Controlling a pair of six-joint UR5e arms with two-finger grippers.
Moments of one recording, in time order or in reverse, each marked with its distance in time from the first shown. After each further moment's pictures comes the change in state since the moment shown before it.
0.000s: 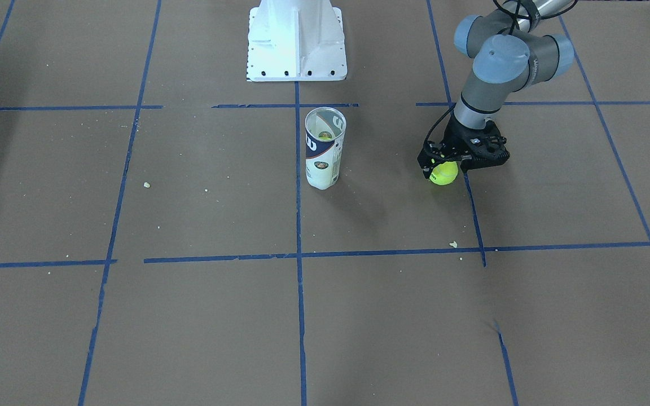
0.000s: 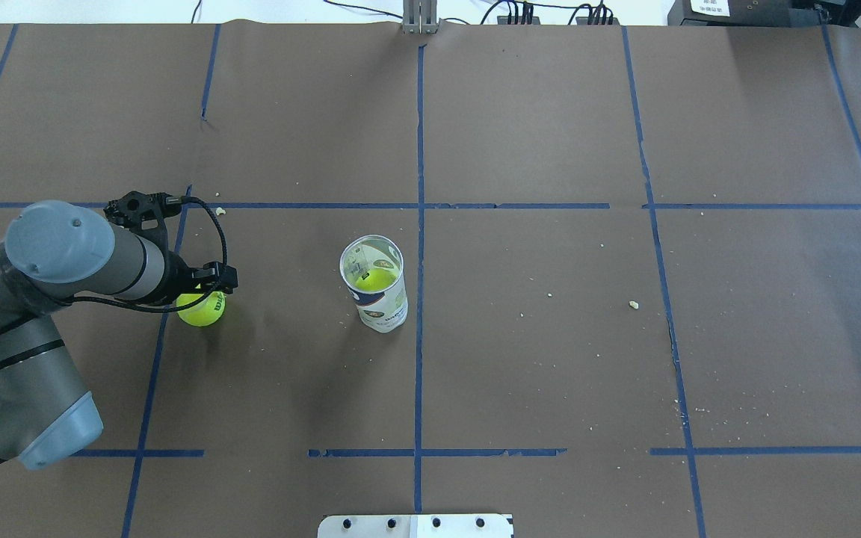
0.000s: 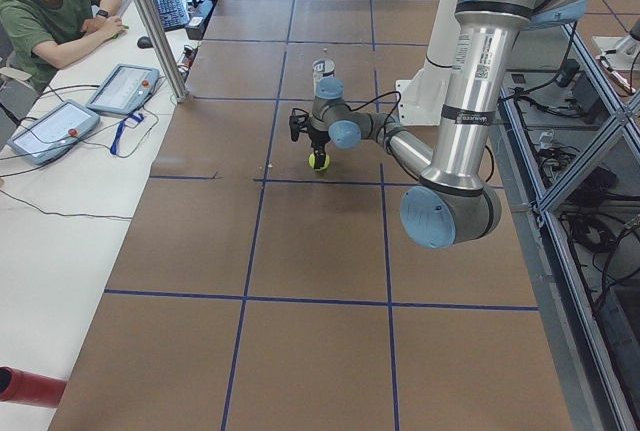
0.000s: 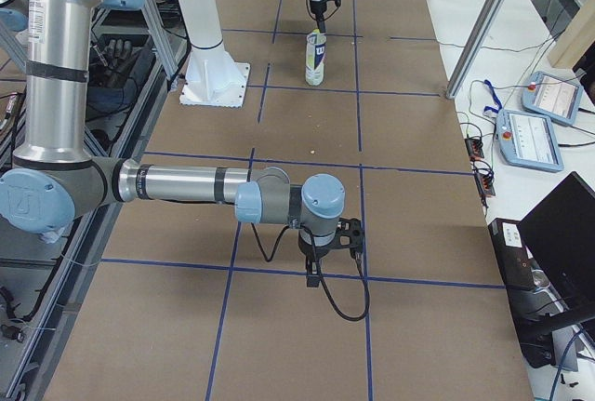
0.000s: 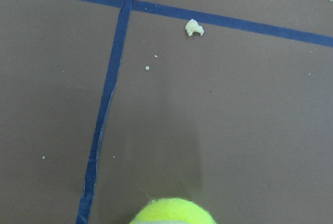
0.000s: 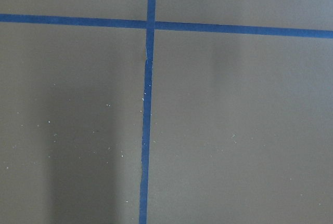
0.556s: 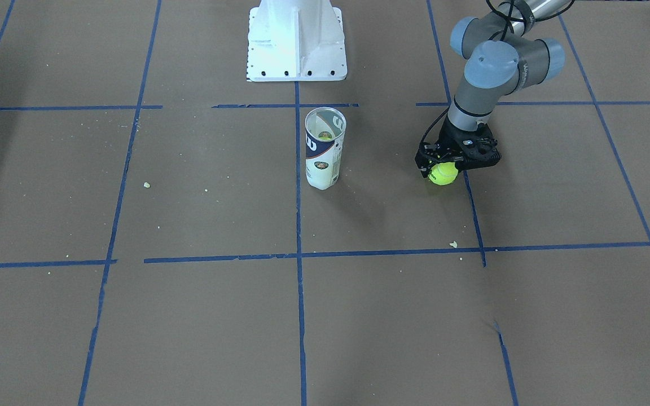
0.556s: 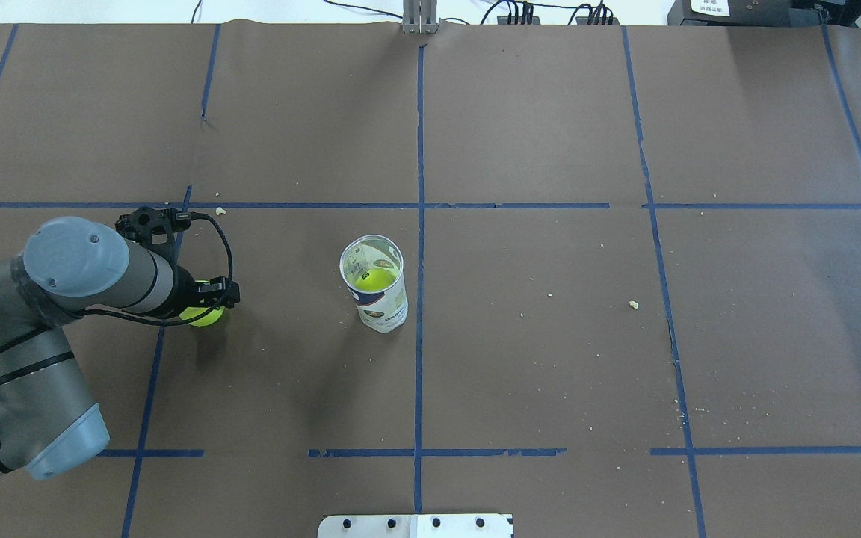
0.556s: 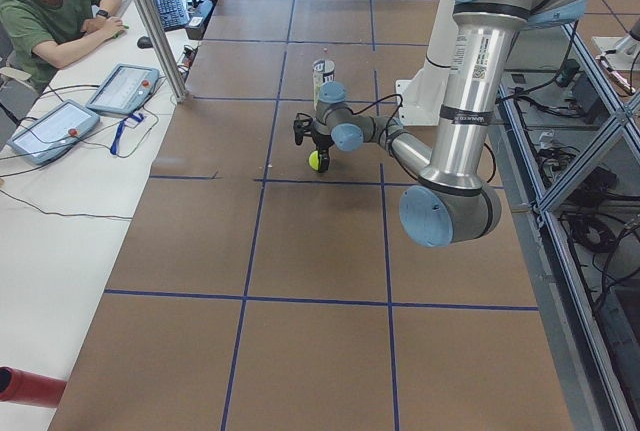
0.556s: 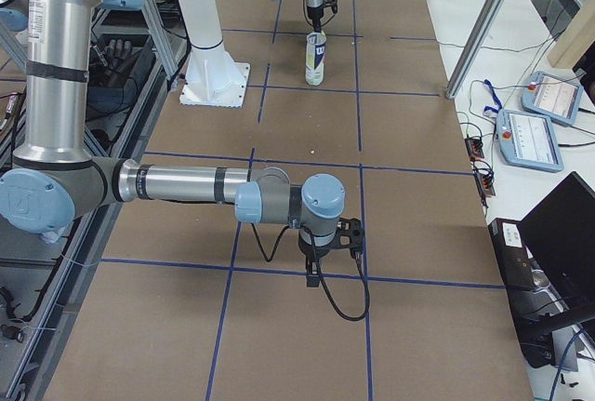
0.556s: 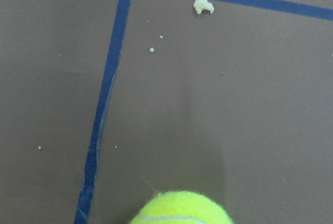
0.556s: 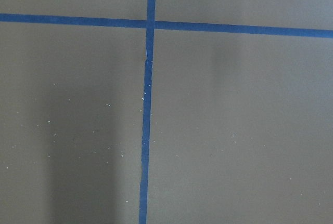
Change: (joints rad) left arm 0.027 0.001 0.014 0.003 0.008 0.007; right arm 0.000 -0.001 0.000 0.000 0.000 0.000
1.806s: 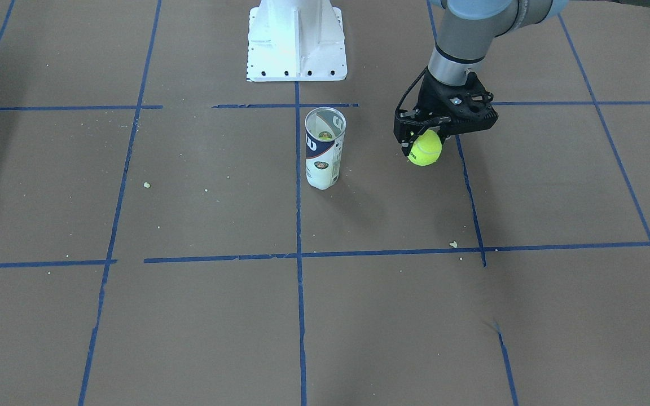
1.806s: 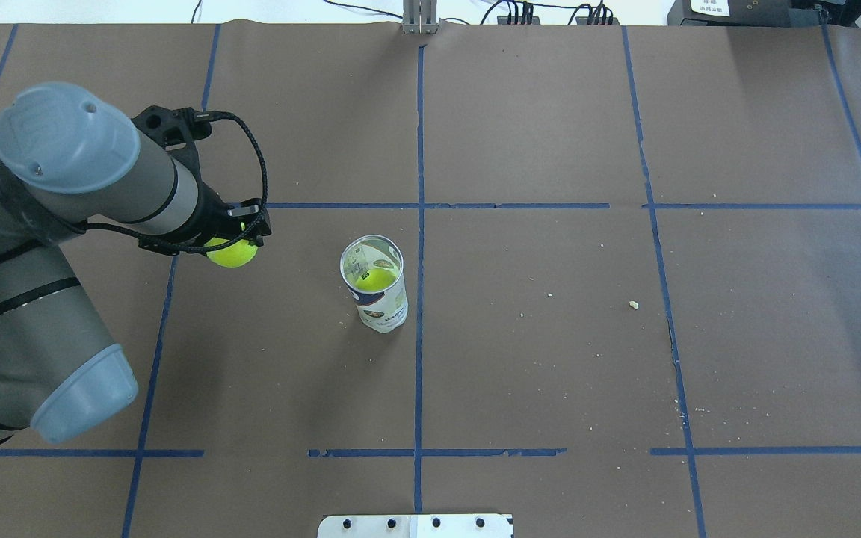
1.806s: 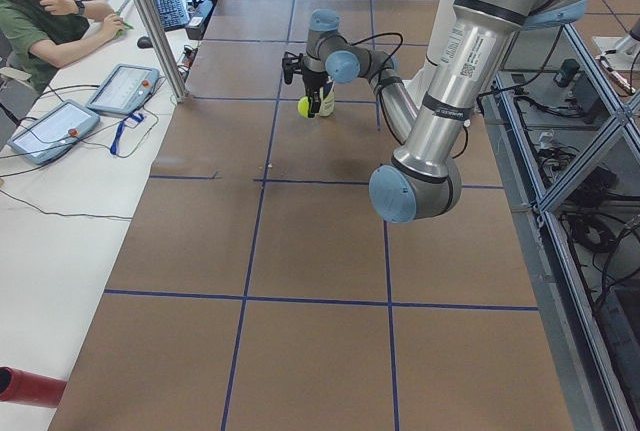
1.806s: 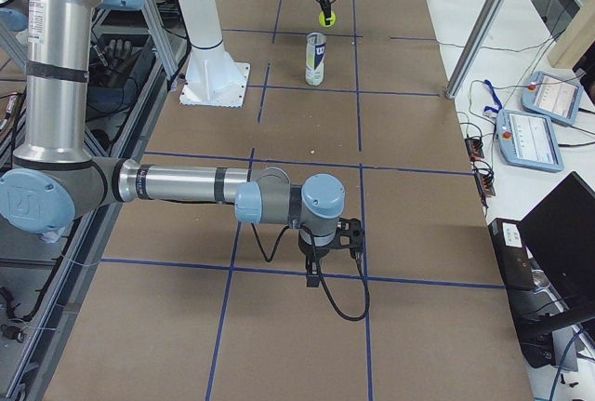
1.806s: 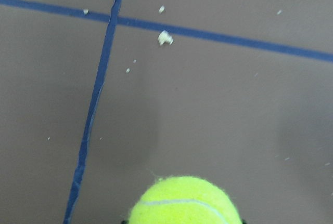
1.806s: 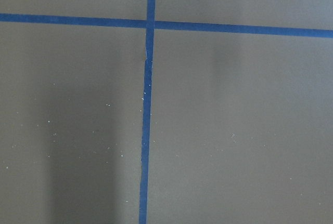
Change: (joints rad) left arm -0.110 -0.278 -0.231 0.486 -0.073 -0.003; right arm 0.000 0.000 0.000 0.000 0.000 0.000
